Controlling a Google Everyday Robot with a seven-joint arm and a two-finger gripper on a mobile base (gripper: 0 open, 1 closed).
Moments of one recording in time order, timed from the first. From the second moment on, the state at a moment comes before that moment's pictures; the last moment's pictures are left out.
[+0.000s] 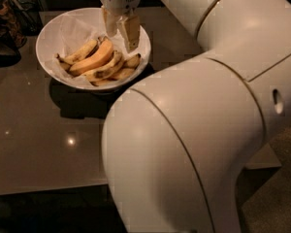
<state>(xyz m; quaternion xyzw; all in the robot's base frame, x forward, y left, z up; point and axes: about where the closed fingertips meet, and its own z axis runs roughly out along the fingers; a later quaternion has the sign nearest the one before) 0.652 0.045 0.952 -0.90 0.43 -0.06 0.05</state>
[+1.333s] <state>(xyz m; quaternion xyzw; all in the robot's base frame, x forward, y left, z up) 0.648 0.044 0.946 -0.90 0.43 -0.05 0.04</state>
